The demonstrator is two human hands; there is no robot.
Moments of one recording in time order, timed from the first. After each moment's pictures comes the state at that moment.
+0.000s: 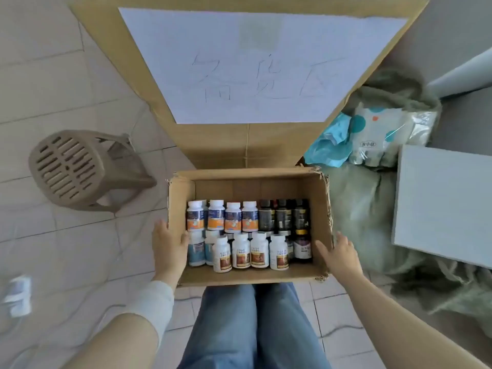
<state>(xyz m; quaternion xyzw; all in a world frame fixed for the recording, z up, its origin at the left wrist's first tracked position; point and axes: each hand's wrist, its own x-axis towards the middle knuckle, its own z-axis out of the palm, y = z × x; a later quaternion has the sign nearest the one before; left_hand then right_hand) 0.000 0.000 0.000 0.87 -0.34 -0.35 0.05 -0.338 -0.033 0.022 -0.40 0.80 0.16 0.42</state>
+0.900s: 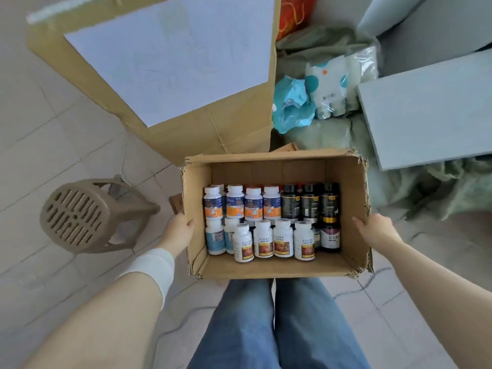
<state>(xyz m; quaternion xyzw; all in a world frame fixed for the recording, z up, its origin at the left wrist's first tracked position) -0.001 -0.018 0.054 0.75 -0.48 -0.43 -0.12 -0.378 0.076 0.071 -0.34 0.84 0.12 0.40</state>
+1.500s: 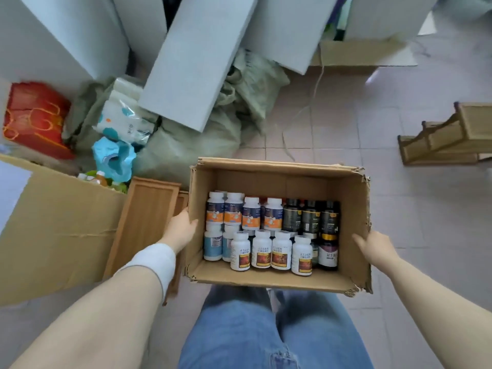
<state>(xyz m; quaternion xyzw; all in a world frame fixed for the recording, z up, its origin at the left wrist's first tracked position) -0.231 0.129 0.122 0.33 -0.83 -0.35 -0.29 -0.319 0.519 0.135 0.14 0.92 -0.08 0.37</state>
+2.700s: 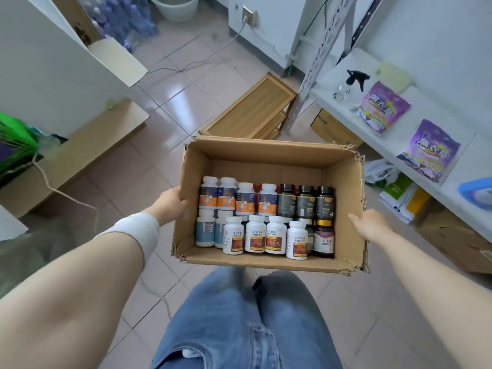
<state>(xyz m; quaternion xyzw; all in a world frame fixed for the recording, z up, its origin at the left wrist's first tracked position) -0.765 0.852 0.159 -0.05 -0.89 -0.22 -0.39 -0.533 1.203 0.168 0.48 0.81 -0.14 0.29</state>
